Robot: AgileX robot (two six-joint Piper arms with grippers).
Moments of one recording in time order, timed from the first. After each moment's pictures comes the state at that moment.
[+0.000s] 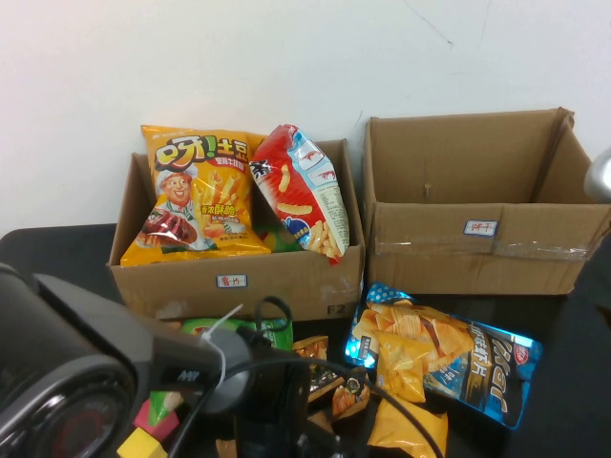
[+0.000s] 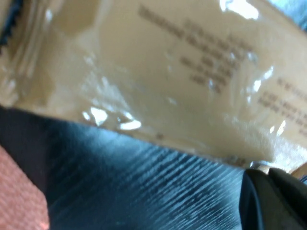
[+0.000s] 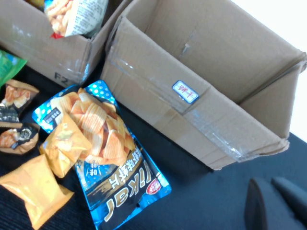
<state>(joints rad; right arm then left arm) 0.76 1.05 -0.98 -0.62 0.86 0.34 -0.72 2.13 -1.02 -0.37 0.87 0.27</state>
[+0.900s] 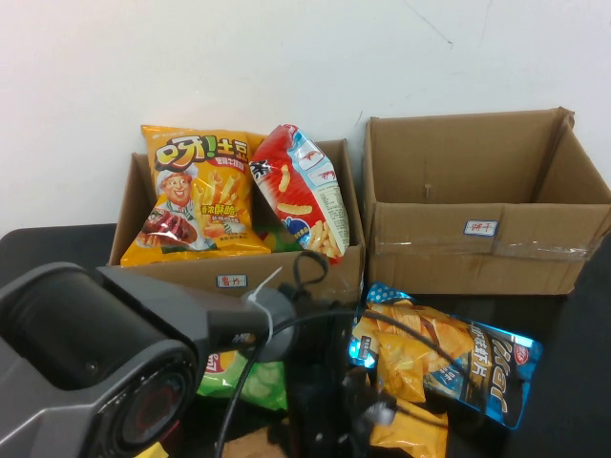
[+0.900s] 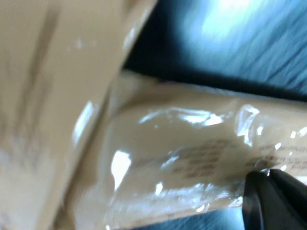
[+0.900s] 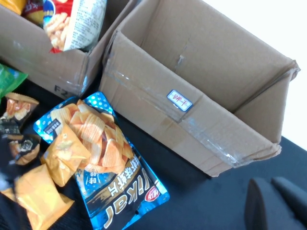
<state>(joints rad) 0.76 1.01 -0.98 -0.62 0.86 0.34 -0.70 2.30 -1.36 -0.39 1.05 0.29</state>
